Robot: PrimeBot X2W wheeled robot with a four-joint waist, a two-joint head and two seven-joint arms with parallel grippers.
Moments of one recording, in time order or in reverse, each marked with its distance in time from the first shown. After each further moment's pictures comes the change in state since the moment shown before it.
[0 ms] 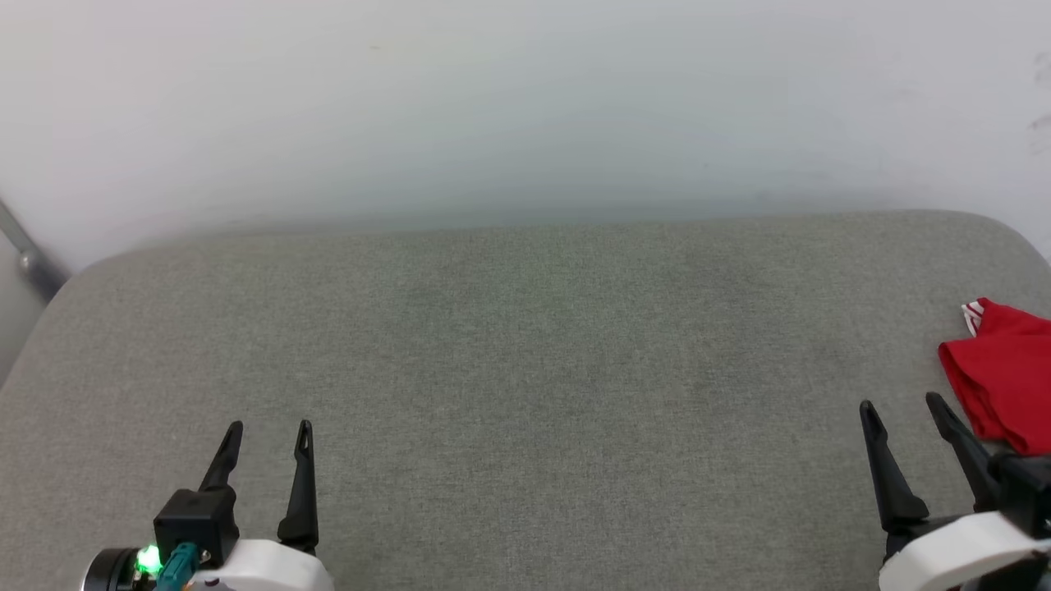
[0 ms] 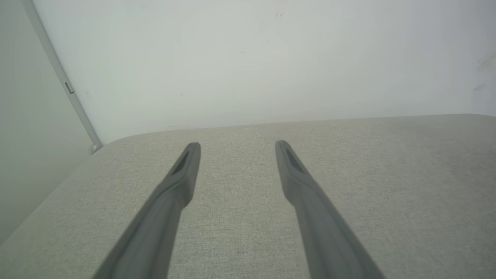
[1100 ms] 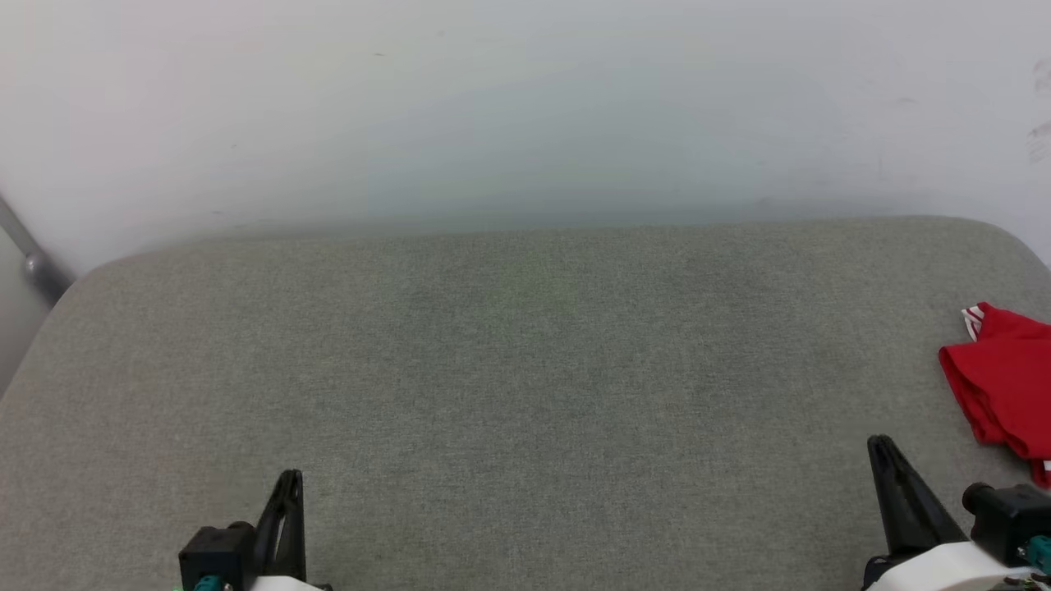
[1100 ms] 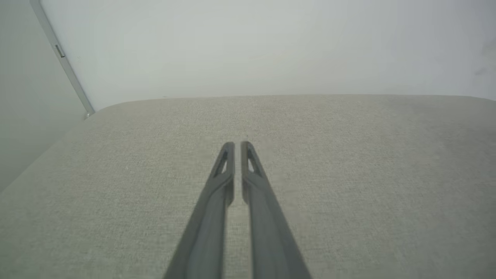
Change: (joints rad) left arm 0.055 -0.028 -0.019 0.031 -0.026 0.004 0.001; right arm 0.079 0.079 -0.017 -0.029 -0.014 0.000 0.021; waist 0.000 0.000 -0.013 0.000
